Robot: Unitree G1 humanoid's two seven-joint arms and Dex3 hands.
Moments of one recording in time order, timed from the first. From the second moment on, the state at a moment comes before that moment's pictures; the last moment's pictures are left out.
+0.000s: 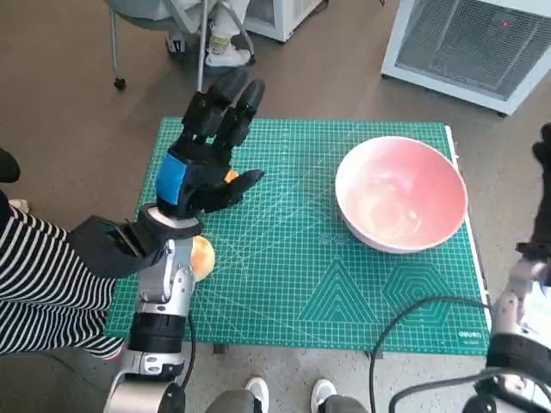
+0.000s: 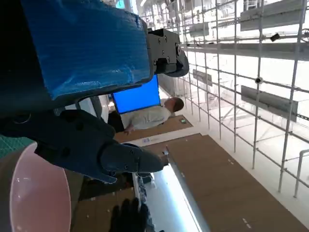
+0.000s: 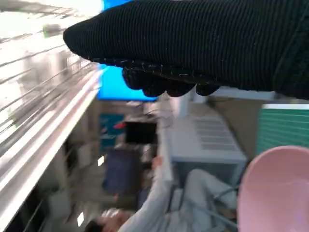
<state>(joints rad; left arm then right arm) -0.57 0.07 0.13 0.37 -0.34 -0.45 -0.50 -0.62 -0.35 -0.44 0.84 0.27 -0.55 0.15</state>
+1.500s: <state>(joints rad) -0.54 0.14 0.16 0.35 -0.32 -0.48 -0.48 -0.80 -0.17 -0.40 1.26 0.27 -0.40 0.18</state>
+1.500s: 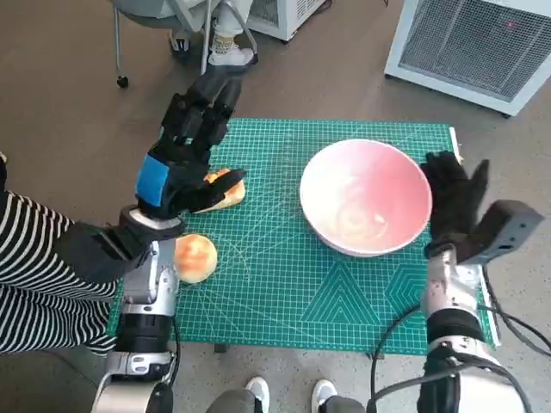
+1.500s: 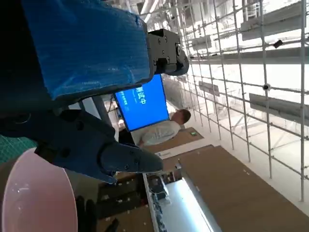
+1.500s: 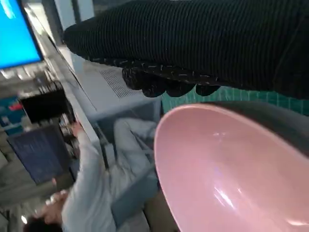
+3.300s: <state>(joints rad) -0.50 0.13 0.14 0.32 -0.31 -0.49 -0.43 -0.83 -0.12 -0.31 1.03 0.23 -0.54 0.23</state>
